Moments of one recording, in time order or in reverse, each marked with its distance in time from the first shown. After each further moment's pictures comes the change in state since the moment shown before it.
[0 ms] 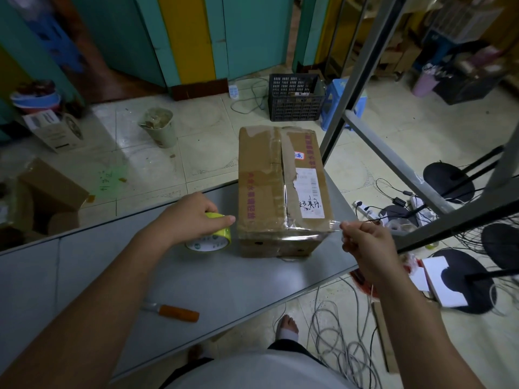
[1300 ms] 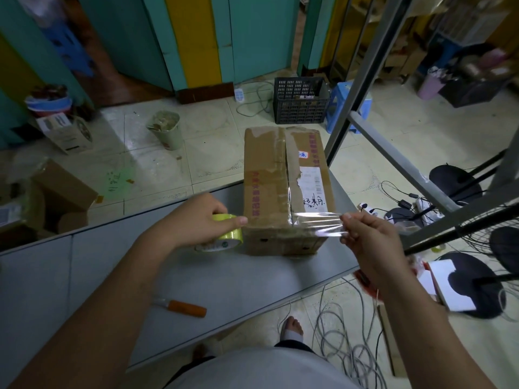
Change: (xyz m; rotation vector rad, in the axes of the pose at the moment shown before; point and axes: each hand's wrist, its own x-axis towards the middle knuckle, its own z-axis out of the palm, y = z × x) left_hand -0.038 0.033 -0.015 -0.047 -0.029 0.028; right_hand -0.047 -0.040 0.032 0.123 -0.072 -0.029
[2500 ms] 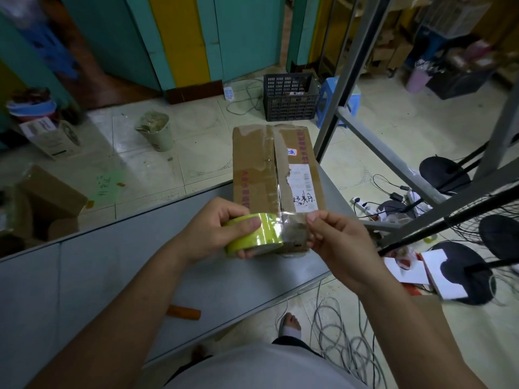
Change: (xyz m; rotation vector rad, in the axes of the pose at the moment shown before) left_hand -0.018 0.056 0.022 -0.785 -0.158 0.283; right_hand -0.028 -0.008 0.036 0.132 -0.269 0.017
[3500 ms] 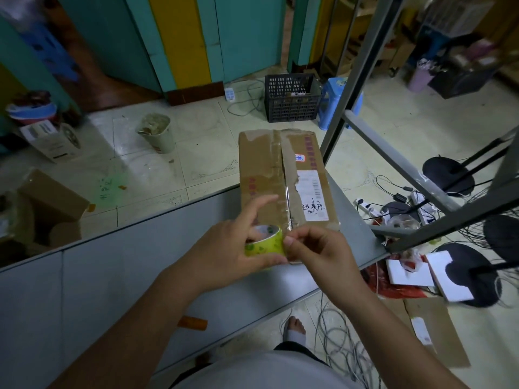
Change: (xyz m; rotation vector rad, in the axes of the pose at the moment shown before) left_hand -0.002 -0.014 0.003 0.566 0.077 0.089; right_hand 0.014 0.037 0.023 -0.384 -0.021 -0.175
